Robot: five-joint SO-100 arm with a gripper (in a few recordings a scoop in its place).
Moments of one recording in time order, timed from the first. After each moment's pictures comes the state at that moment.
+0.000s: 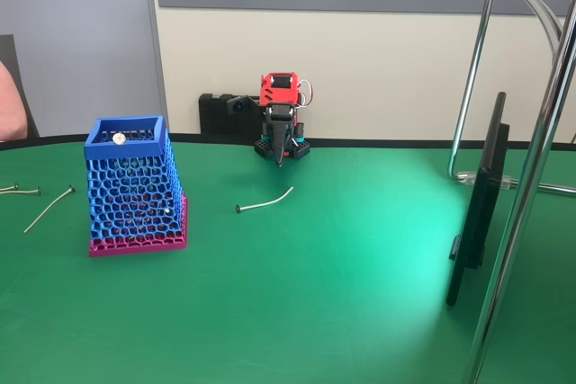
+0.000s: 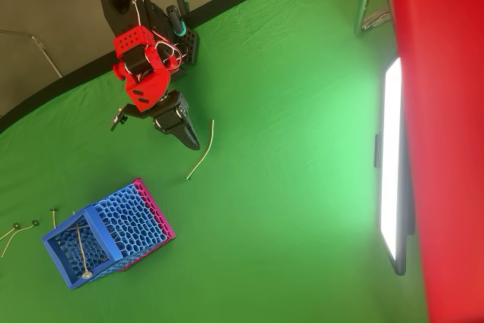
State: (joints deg) arm 0.0 190.1 176.2 49.1 -1.8
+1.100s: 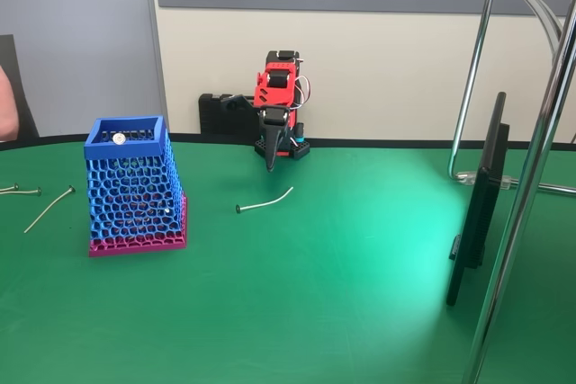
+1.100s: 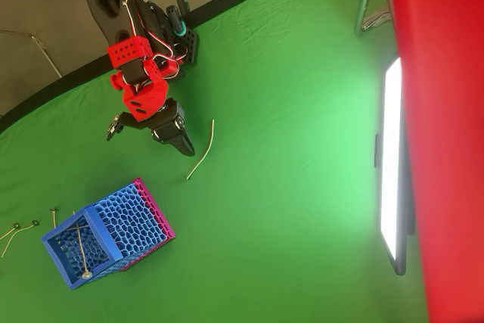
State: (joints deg) arm 6.3 157.2 163.2 36.1 -6.9
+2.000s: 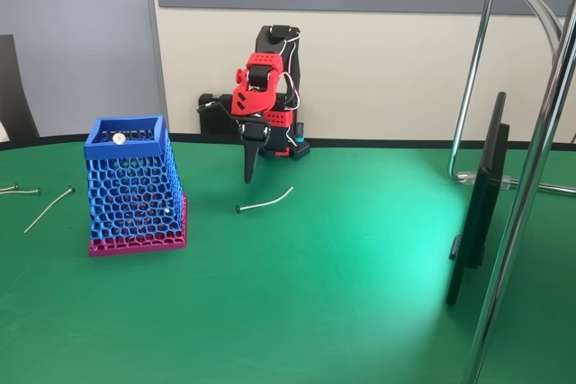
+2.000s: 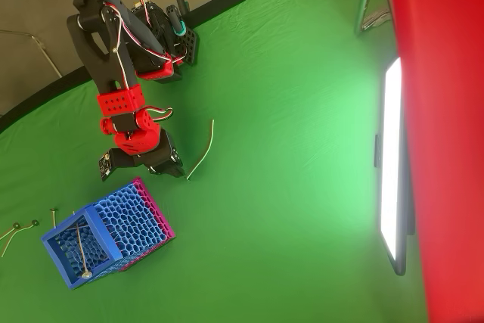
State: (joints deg) arm 14.0 112.4 132.6 46.8 -20.0
